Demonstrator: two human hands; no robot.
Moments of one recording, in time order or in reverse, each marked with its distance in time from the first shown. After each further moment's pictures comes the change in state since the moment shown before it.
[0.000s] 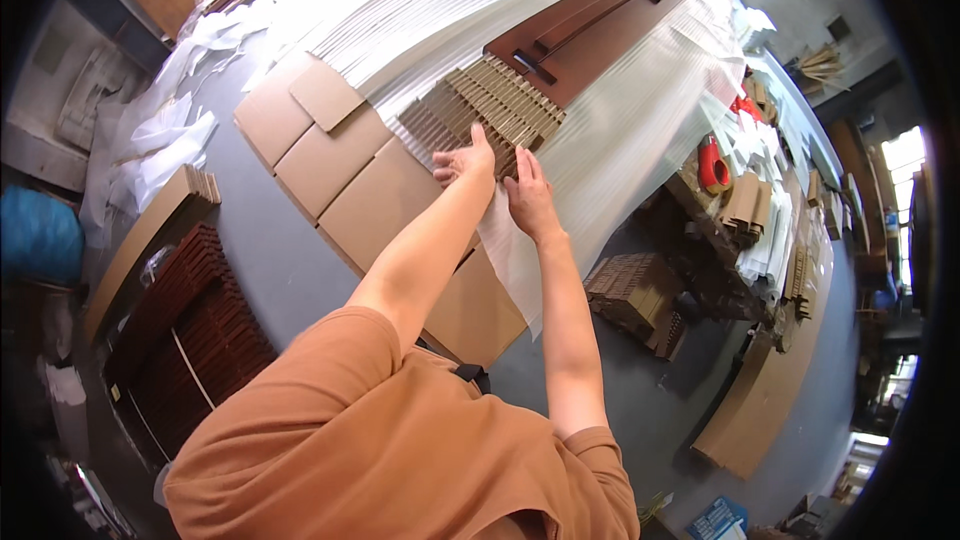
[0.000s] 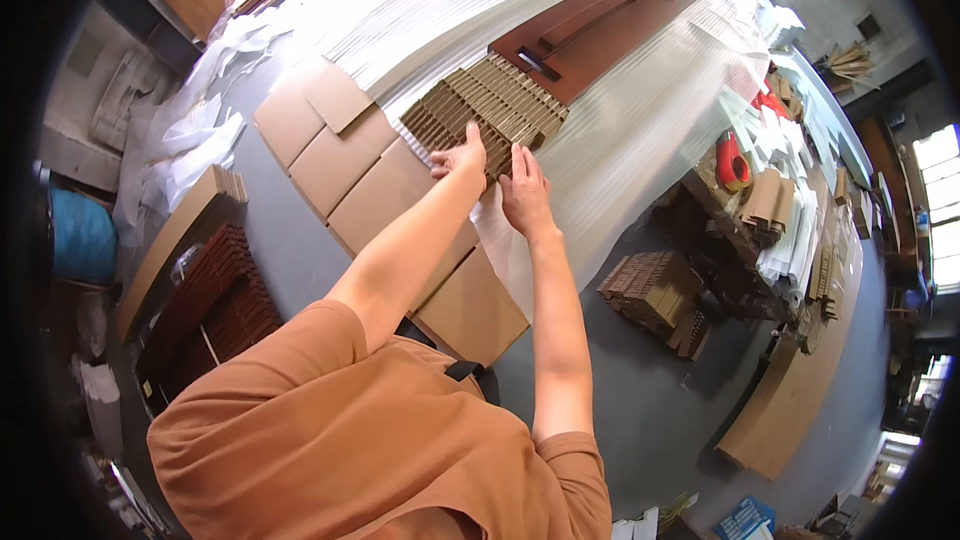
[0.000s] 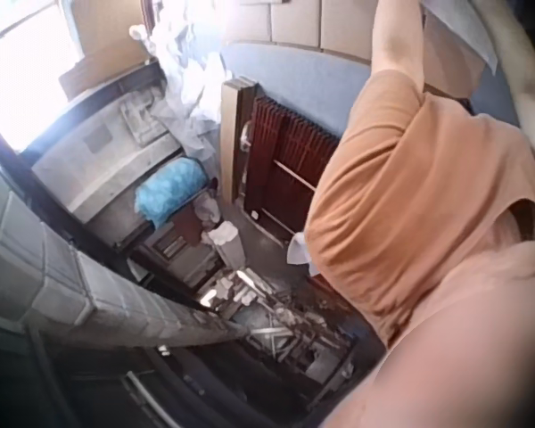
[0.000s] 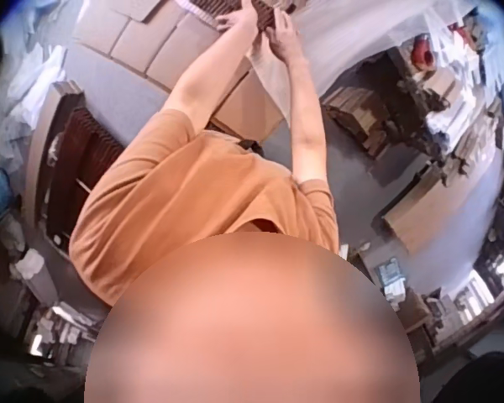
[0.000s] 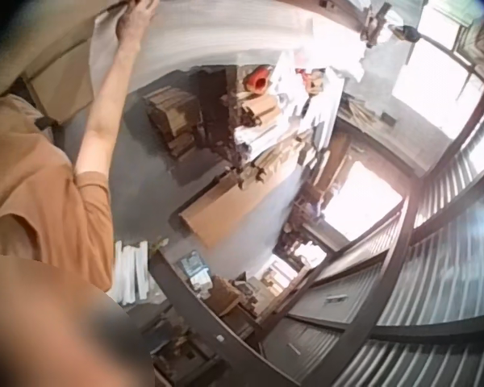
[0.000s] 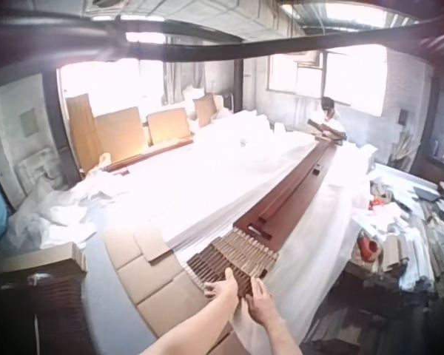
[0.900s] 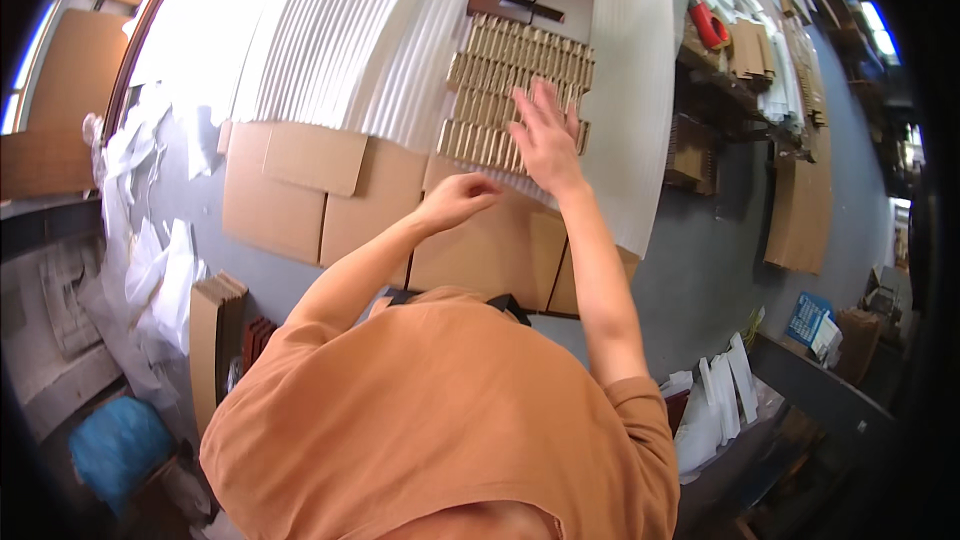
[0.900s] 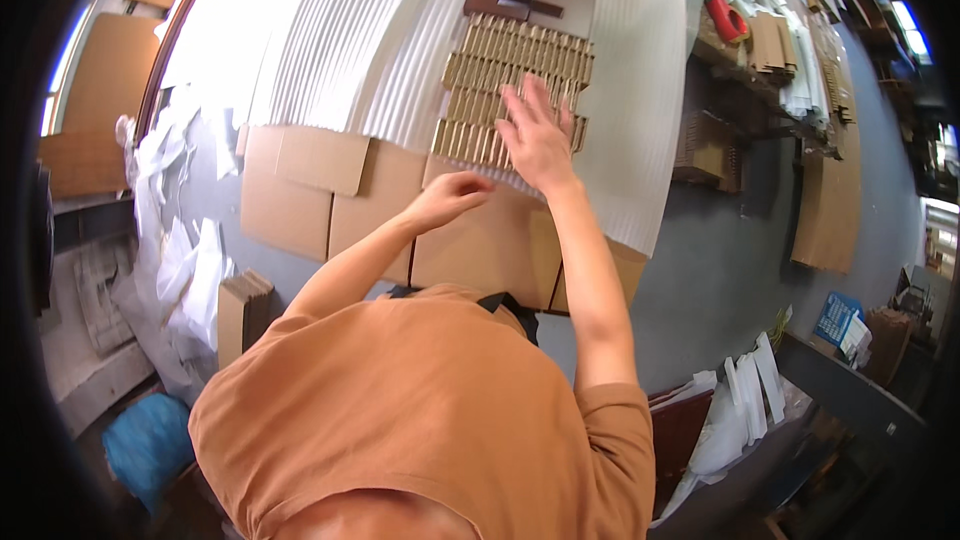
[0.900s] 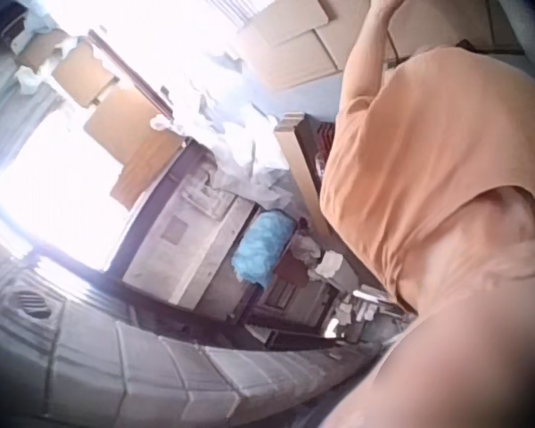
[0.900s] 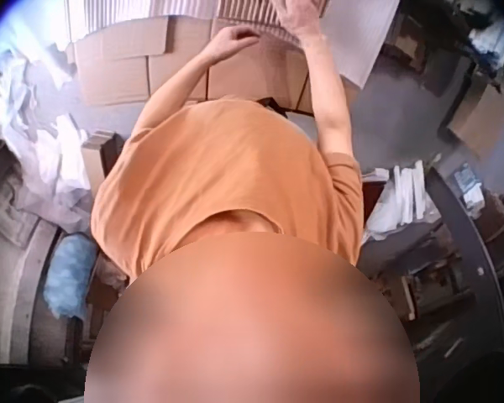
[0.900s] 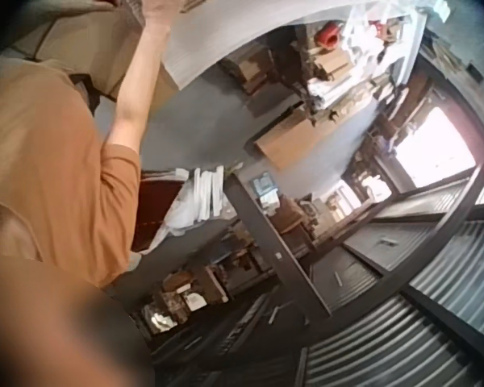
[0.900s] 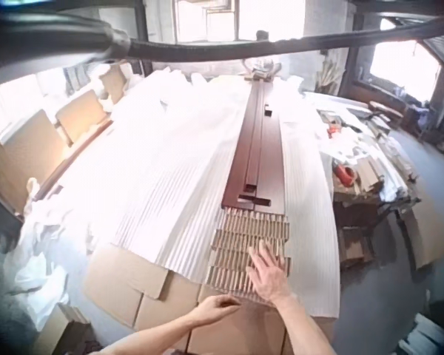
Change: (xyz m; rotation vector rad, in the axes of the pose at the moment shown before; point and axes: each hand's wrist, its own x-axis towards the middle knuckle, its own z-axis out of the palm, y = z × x) left_hand 0.164 0.047 -0.122 0.671 -1.523 0.841; right_hand 0.075 -0.092 0.062 -0.188 0.165 0.301
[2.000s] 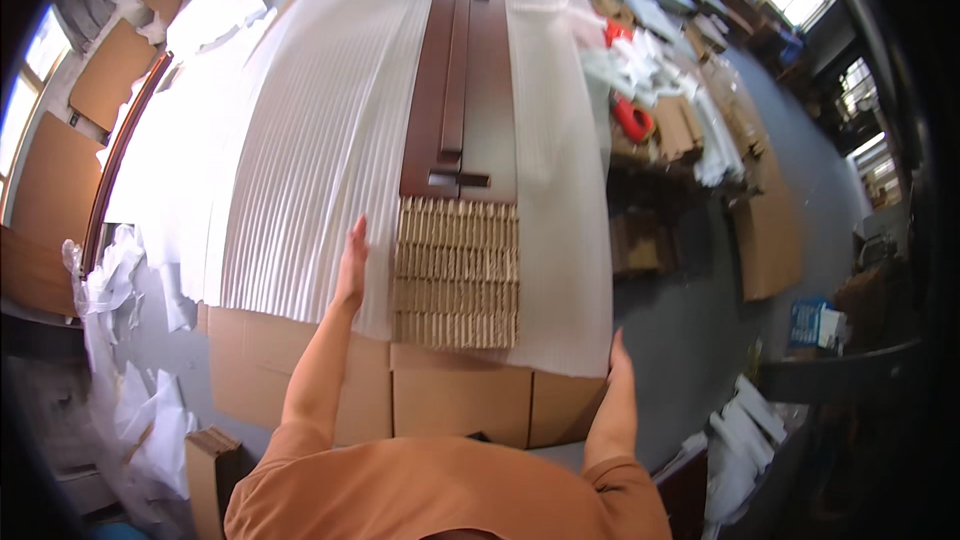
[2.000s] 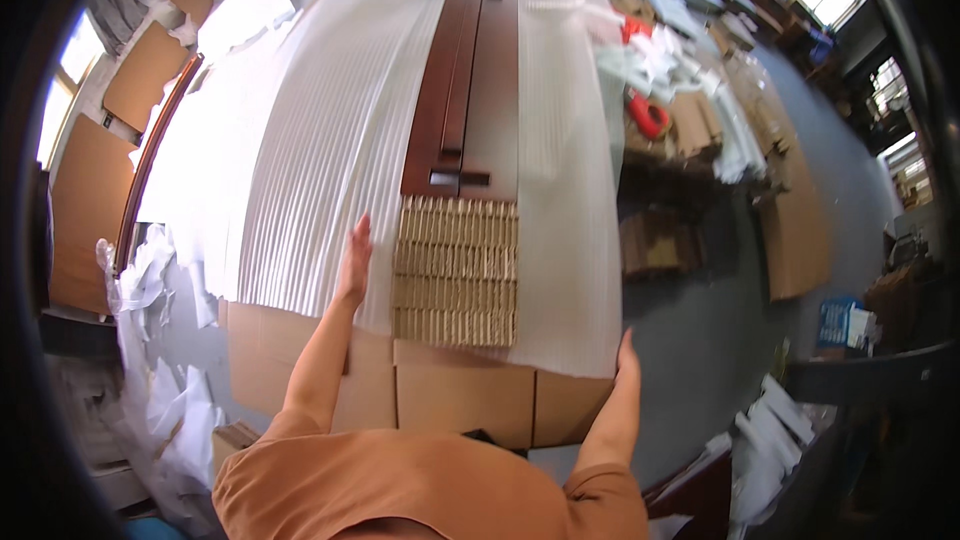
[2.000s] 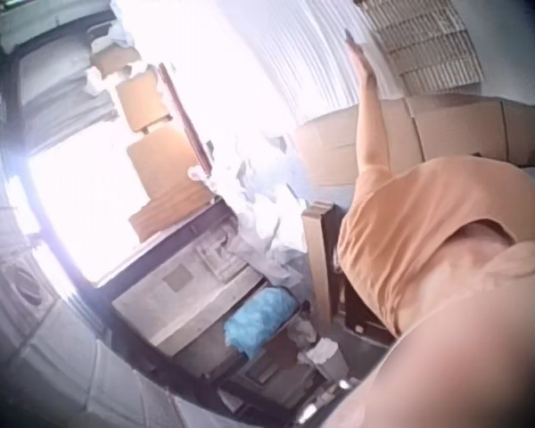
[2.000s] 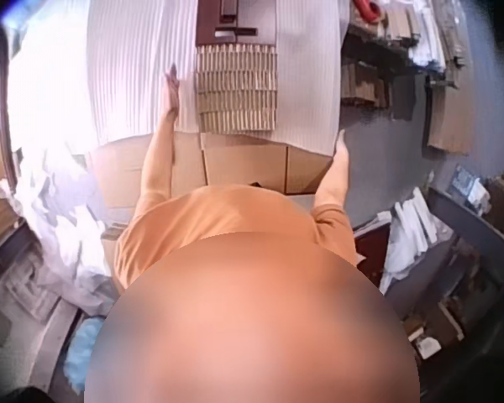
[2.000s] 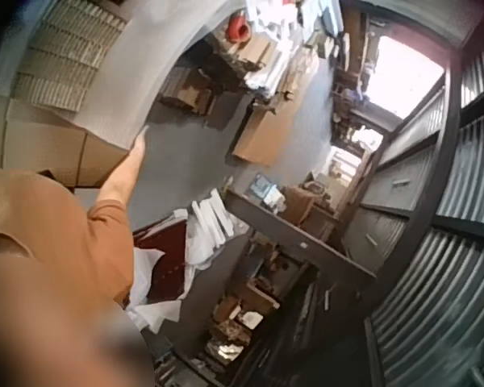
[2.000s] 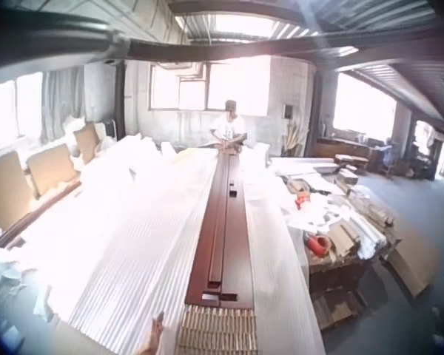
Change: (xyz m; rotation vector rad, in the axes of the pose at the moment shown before) left_hand 0.135 -0.022 -0.136 -0.419 0.389 0.275; right_hand -0.210 0.233 -0.020 1.157 0.230 1.722
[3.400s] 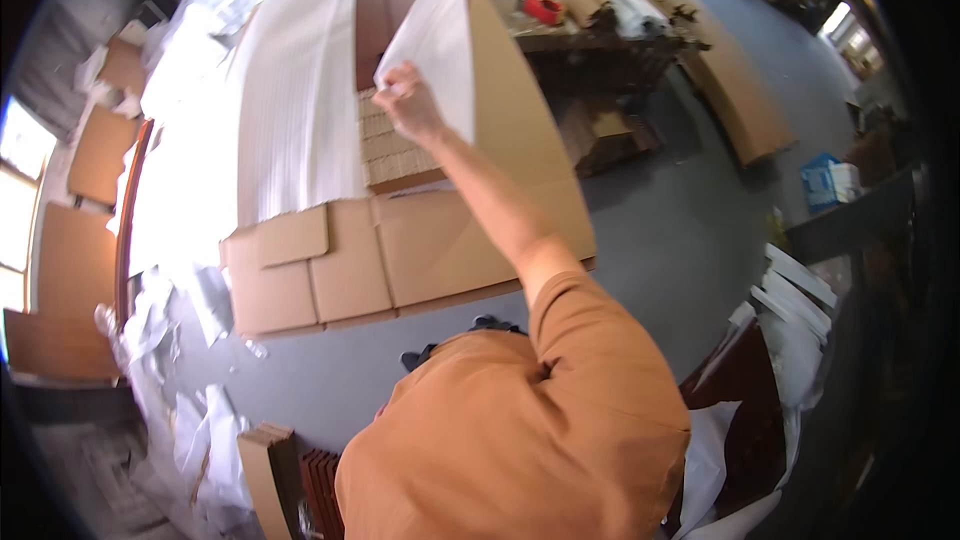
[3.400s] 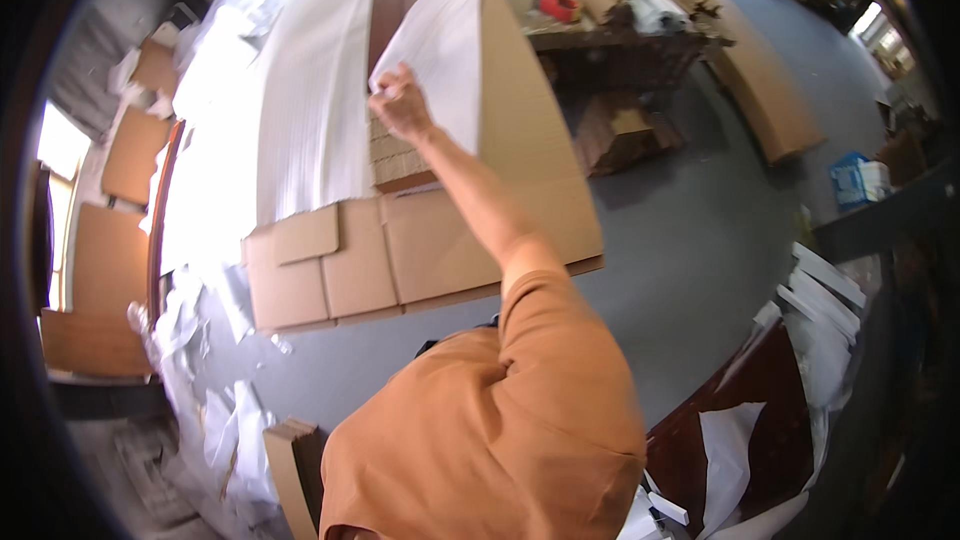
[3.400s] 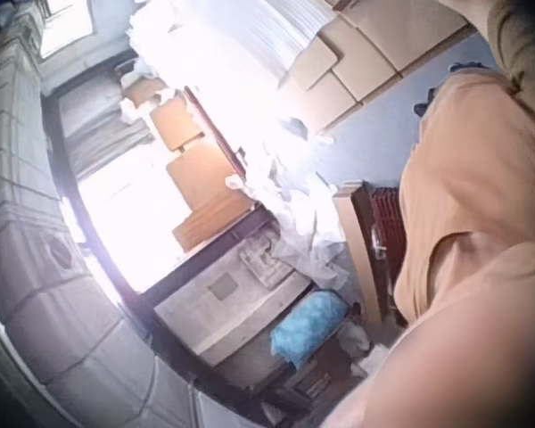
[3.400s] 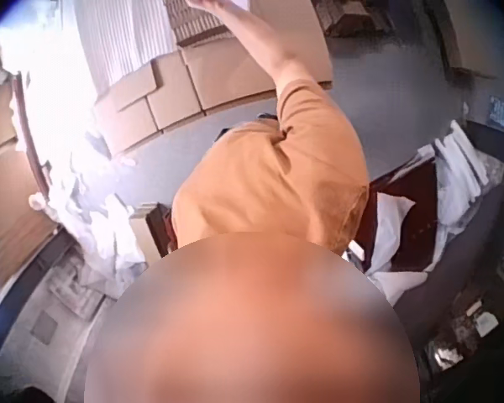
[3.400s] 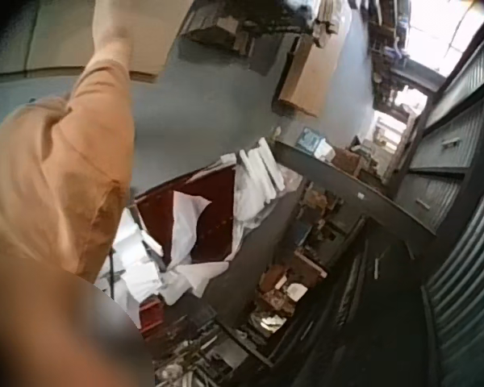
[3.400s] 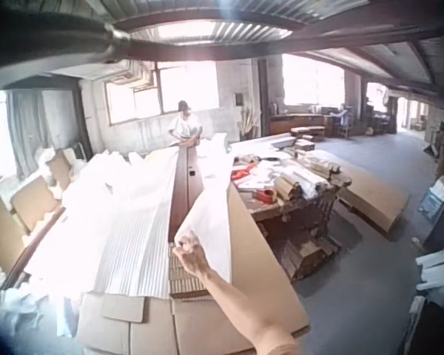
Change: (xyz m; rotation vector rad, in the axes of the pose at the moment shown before) left_hand -0.531 -0.271 -0.171 0.003 0.620 -0.433; right_hand -0.268 -0.031 0.260 -0.619 -0.142 -2.143
